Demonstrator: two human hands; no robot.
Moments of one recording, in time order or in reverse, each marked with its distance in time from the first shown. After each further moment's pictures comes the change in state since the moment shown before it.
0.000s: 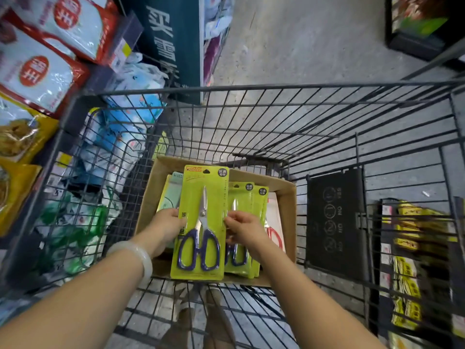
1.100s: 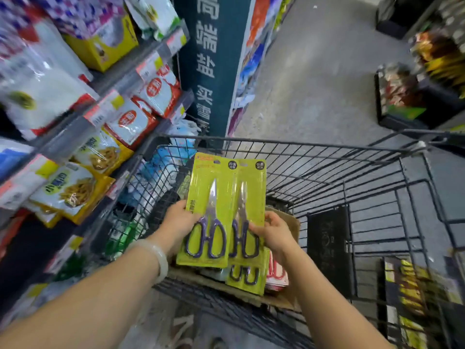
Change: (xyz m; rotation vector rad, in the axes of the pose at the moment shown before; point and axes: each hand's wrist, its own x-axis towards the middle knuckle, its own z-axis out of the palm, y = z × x) left_hand -0.114 0.015 -0.051 -0.224 0.180 0.281; right_hand -0.096 -0.049 -0.001 -0.077 0.095 -0.261
